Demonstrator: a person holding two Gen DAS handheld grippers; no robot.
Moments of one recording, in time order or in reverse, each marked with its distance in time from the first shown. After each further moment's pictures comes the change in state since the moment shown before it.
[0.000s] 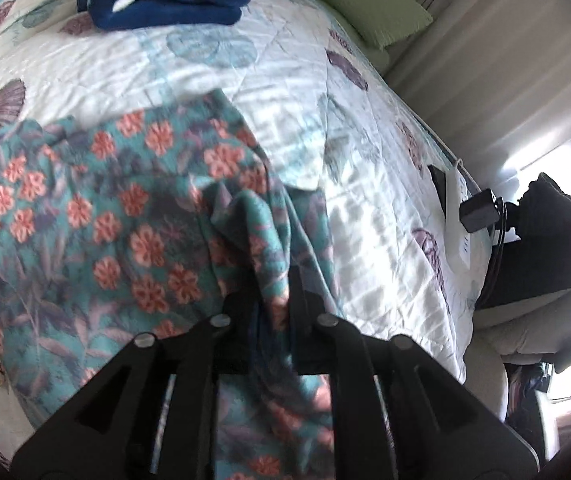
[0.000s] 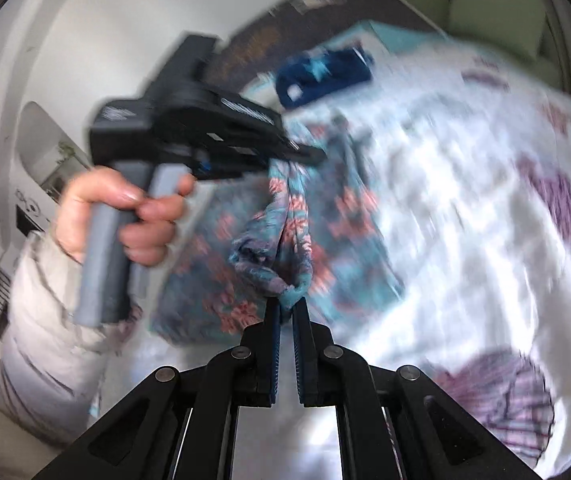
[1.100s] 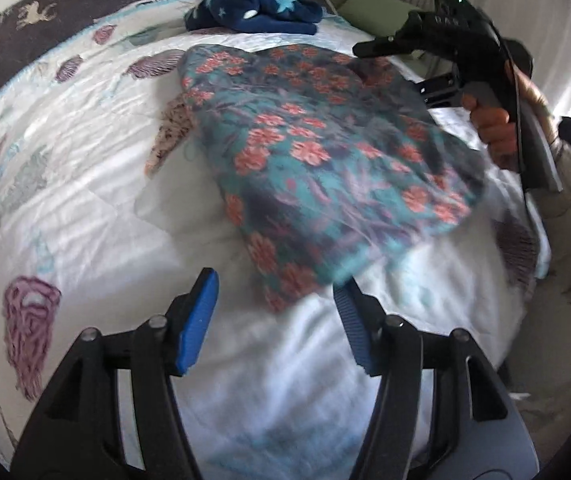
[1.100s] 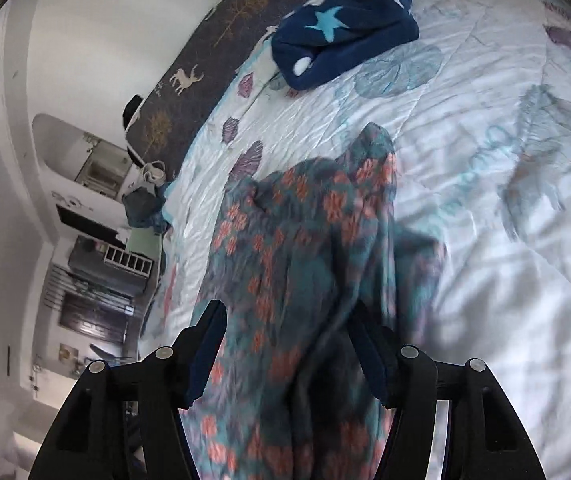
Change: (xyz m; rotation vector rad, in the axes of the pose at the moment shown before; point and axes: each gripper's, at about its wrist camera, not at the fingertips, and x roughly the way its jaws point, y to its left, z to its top) left arm -0.070 0.062 -0.193 0.059 -0.226 0.306; right arm 0.130 -0.044 0.163 0.094 0.243 0.239
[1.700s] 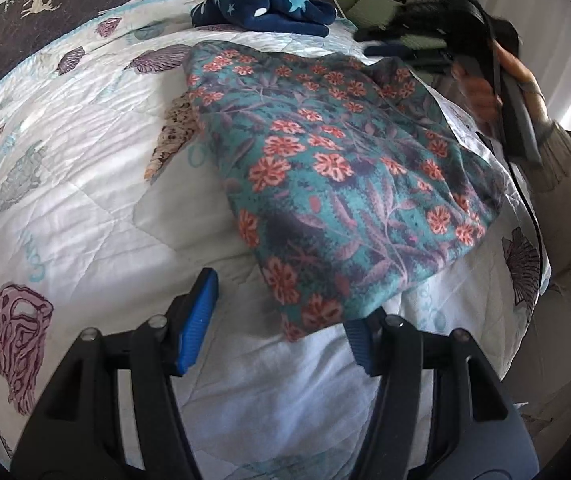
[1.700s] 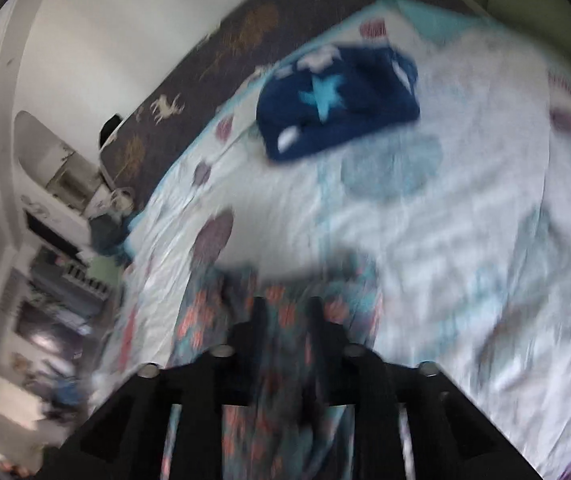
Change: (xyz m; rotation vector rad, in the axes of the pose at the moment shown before) left arm 0.010 0.011 0.004 -0.037 -0.003 -0.039; right arm -0.007 0.013 0.046 -0.088 -0.121 -0.130
